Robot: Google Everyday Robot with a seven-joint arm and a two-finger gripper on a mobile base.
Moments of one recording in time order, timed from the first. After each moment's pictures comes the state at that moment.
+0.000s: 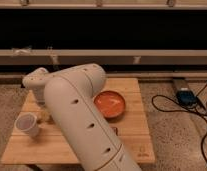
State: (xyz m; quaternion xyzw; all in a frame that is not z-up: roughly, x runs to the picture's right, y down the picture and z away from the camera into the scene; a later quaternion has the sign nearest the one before) arm -0.330 0.142 0.876 -0.39 -0.04 -0.01 0.92
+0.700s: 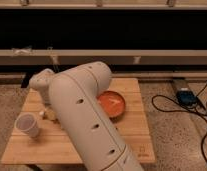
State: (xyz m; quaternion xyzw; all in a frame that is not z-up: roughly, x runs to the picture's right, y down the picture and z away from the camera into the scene) arm -0.290 0.148 0.880 -0.40 0.01 0.03 0.92
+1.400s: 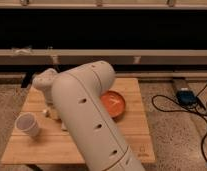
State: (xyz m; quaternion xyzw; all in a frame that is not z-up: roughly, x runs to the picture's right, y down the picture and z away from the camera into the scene) arm -0.273 0.149 0.881 -0.40 0.02 0.06 0.91
